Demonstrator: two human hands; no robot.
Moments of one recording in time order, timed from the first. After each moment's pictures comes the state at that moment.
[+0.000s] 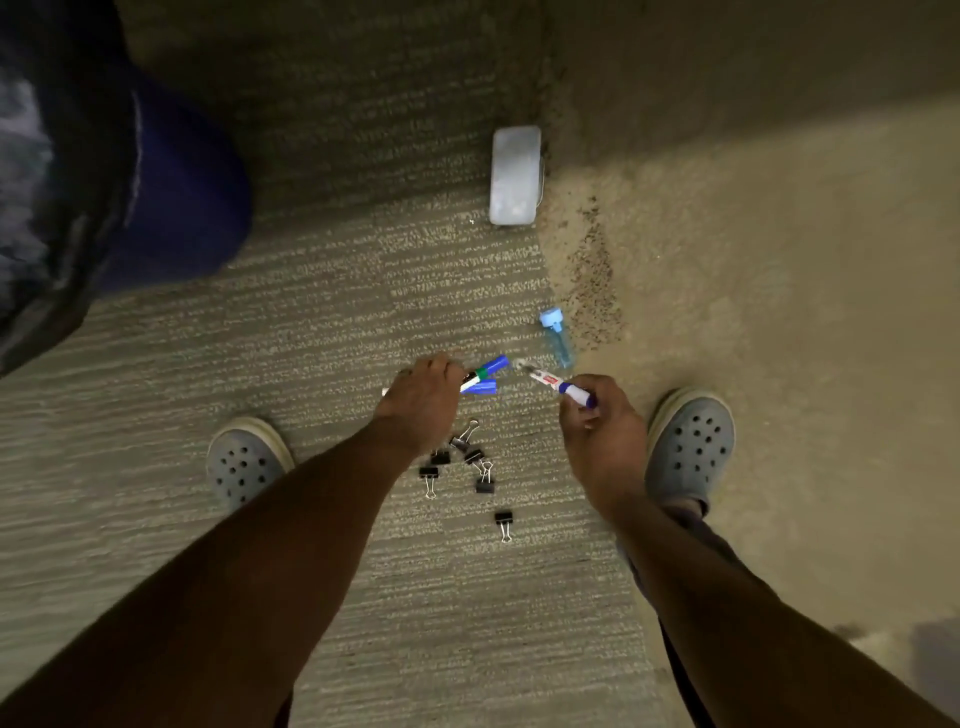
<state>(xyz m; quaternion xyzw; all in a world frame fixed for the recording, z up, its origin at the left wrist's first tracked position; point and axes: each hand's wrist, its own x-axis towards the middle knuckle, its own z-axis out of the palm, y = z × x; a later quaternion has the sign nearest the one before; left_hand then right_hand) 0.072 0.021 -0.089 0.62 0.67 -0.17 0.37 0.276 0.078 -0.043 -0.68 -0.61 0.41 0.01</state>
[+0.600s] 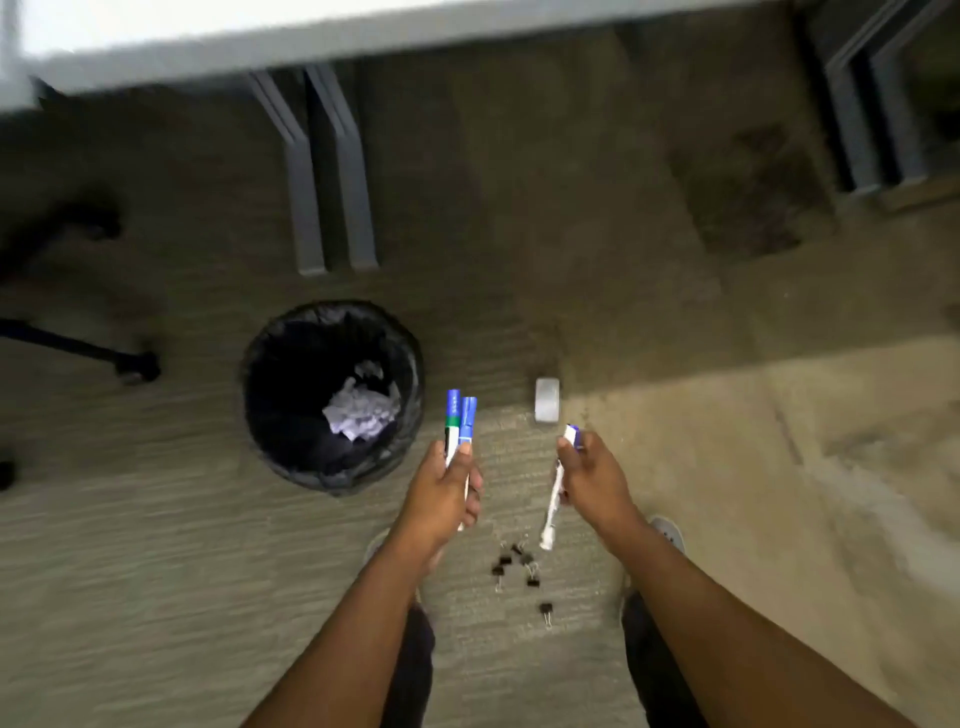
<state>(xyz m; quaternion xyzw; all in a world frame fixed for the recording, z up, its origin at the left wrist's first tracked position) -0.037 0.052 0.331 0.07 0.69 0.43 0.57 0.121 0.147 0.305 -0.64 -0.53 0.56 0.03</state>
